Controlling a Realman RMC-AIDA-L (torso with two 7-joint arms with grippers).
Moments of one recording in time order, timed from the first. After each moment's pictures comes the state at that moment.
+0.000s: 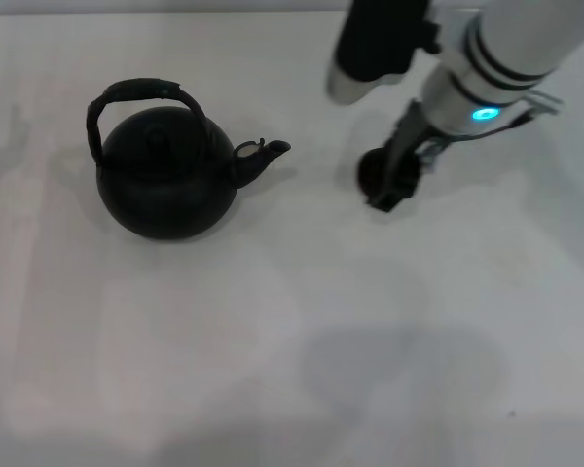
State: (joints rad) left arm -0.37 -2.07 2.41 0.15 -1.19 1.27 -0.34; right arm 0.88 2.03 -1.79 -0.99 0.62 1.27 -0.67
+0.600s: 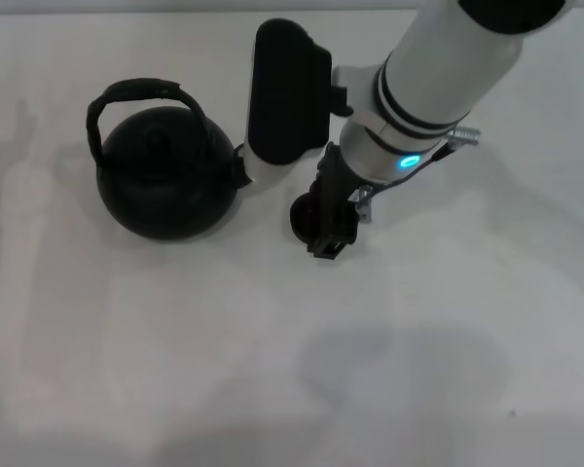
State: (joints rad) left arm -0.38 -2.07 2.41 0.15 -1.19 1.27 -0.34; right arm 0.98 2.03 -2.08 -1.00 0.80 1.19 -0.66
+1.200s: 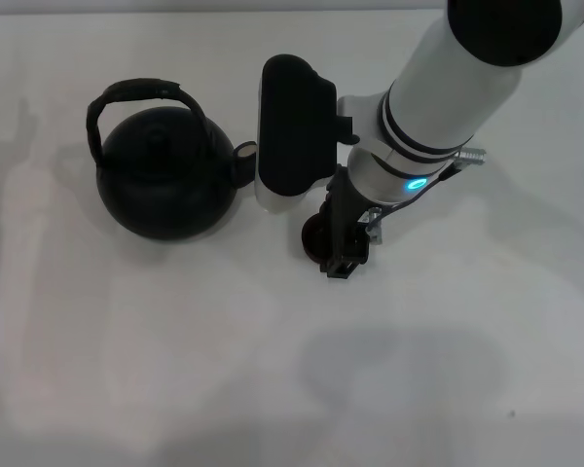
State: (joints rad) left arm -0.38 -2.07 2.41 0.15 -1.18 1.27 -0.34; right arm 0.97 2.03 -2.14 -0.97 0.82 1.17 -0.68
